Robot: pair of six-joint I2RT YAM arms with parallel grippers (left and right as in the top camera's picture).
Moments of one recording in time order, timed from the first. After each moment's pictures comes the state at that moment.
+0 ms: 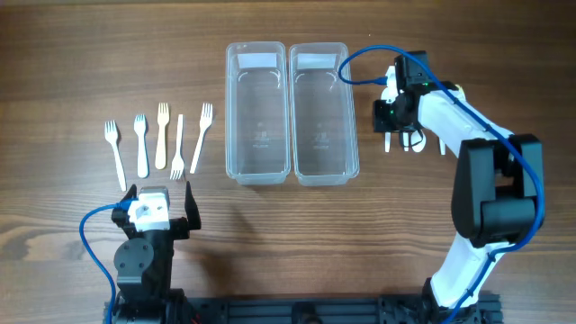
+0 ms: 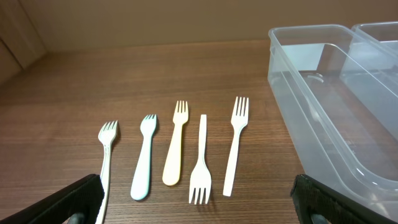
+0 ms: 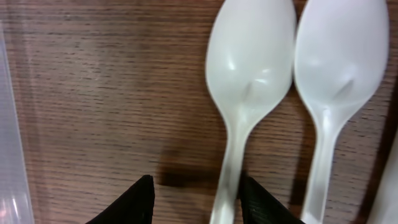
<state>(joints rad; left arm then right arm) -0.02 0.01 0.12 -0.38 -0.11 0.04 0.10 2.01 1.28 -0.56 -0.06 0.08</state>
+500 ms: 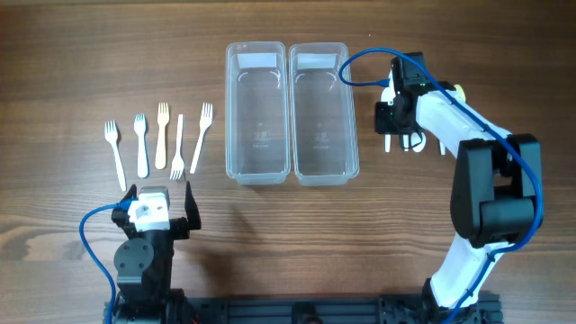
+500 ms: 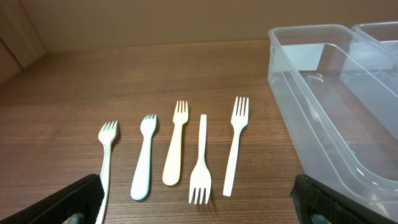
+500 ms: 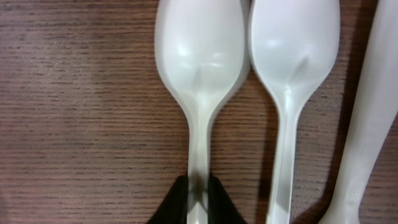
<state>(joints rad) -0.02 0.01 0.12 -0.38 -0.11 0.04 0.11 2.01 1.28 -0.58 0.03 0.12</state>
